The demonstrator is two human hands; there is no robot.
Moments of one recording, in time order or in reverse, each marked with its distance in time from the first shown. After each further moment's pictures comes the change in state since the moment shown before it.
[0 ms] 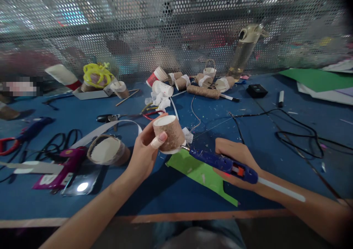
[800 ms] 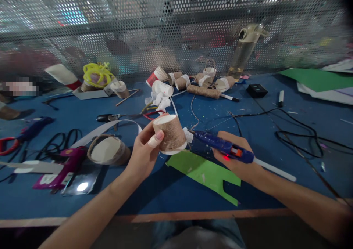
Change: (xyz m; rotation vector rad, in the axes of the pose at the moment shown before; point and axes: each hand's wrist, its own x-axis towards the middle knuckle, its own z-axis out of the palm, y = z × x) left_hand 0.001 0.002 0.000 -0.057 0.015 -0.029; right_hand 0.004 0.001 0.002 0.079 0.161 0.247
